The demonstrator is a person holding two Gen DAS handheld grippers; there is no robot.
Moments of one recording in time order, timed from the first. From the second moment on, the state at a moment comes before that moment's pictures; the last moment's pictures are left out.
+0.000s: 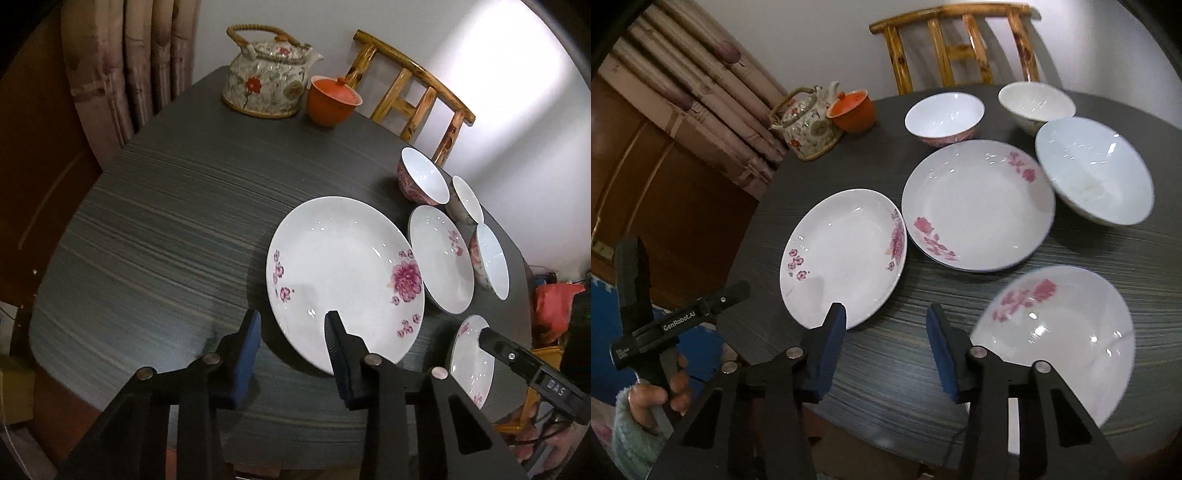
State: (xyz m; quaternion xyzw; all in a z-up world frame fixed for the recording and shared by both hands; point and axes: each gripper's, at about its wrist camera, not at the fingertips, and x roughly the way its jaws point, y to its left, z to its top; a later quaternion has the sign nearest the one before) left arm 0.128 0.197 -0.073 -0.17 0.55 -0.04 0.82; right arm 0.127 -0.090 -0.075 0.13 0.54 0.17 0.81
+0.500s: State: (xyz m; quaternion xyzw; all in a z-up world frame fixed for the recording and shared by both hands) left arm 0.174 0.216 -0.118 -0.21 0.59 -0.06 0.78; right arm 0.182 -0.067 -0.126 0.15 0.60 0.16 0.77
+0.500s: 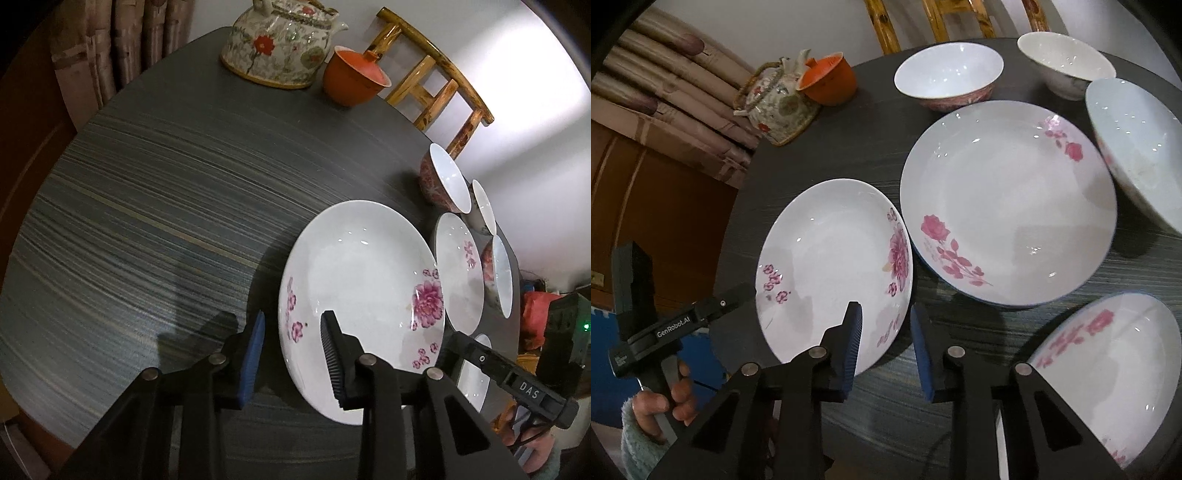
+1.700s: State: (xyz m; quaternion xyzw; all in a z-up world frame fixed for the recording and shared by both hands) left arm 0.180 0.236 -0.124 -0.18 0.60 -0.06 0.78; right arm 0.174 -0.037 -0.143 0.10 0.60 0.16 0.78
